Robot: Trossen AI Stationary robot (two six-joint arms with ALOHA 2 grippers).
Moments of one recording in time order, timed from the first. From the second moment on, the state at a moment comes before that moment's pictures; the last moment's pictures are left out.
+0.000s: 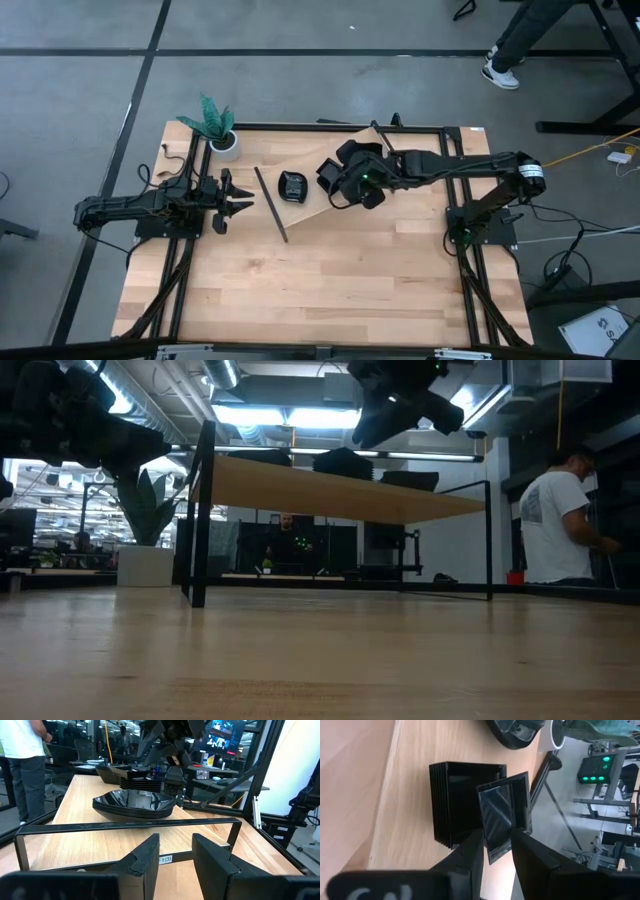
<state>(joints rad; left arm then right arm) 0.12 0.01 0.01 0.03 0.04 -0.14 -0.04 1.52 1.37 -0.65 0.37 -0.97</state>
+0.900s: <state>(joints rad) 0.12 0.01 0.01 0.03 0.04 -0.14 -0.08 1.56 1.37 -0.63 0.28 -0.97</state>
